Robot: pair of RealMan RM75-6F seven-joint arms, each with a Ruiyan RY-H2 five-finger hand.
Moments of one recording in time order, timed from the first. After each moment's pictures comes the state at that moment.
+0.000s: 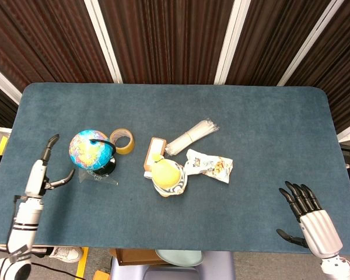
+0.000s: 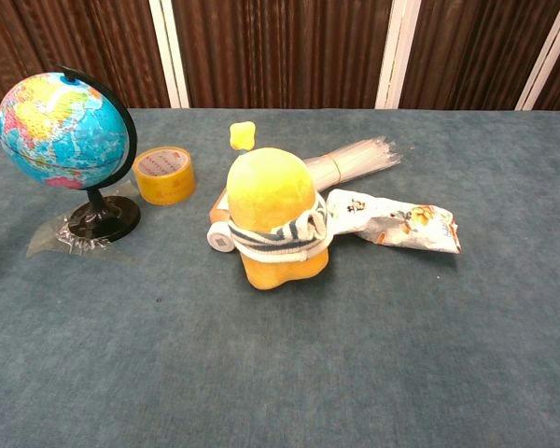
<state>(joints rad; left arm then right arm) -0.35 -1.43 -0.21 -1.33 1.46 1.33 -0.69 0.02 -1.15 -0.07 -1.59 -1.82 1.63 0.03</state>
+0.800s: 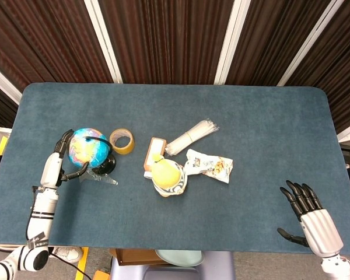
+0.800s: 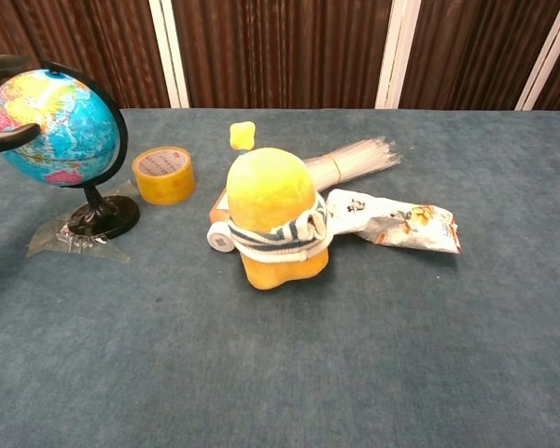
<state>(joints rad) -0.43 -1.53 -0.24 -1.23 1.37 1.26 -0.58 0.02 -1.15 -0.07 -1.59 -1.81 1.63 0.03</state>
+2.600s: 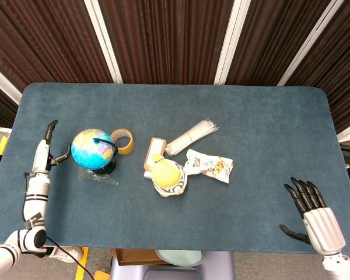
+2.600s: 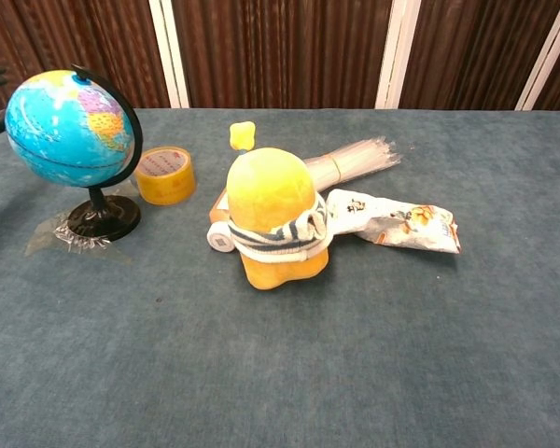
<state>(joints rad) -0.52 -1.59 -0.33 -0.97 1.23 1.06 -0.74 0.01 -1.16 -0.05 -1.60 -1.78 1.63 0.00</state>
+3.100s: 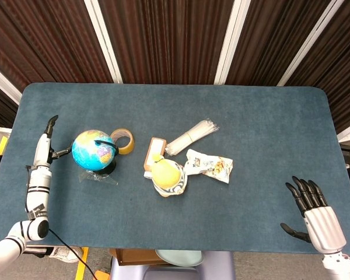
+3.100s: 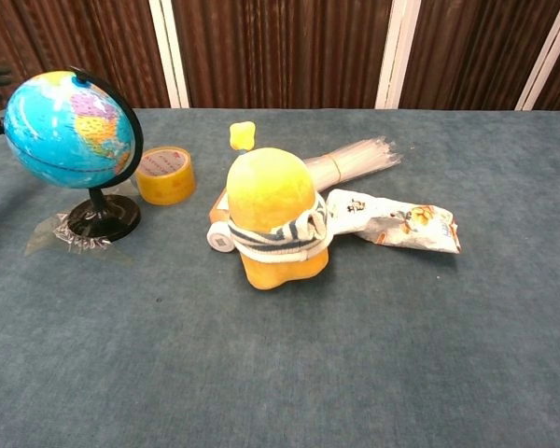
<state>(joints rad) -0.58 -1.65 -0.35 -0.81 1.21 0.98 -0.79 0.01 -1.17 -0.04 -1.60 -1.76 1.62 -0.01</state>
